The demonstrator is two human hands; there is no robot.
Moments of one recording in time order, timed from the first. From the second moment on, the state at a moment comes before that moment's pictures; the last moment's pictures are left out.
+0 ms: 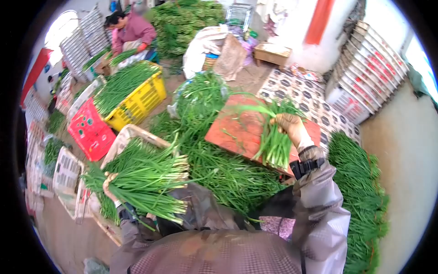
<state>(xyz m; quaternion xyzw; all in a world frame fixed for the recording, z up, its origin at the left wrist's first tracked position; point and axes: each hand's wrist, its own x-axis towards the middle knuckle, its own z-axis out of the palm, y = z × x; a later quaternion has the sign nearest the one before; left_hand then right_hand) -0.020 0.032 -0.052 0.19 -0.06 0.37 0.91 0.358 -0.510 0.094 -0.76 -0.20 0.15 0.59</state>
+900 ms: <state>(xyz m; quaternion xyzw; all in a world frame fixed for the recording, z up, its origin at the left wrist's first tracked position) 0.019 0.006 -0.029 0.20 -0.17 0.29 0.92 0.304 -0.305 0.038 -0.79 -0.56 0.18 0.19</state>
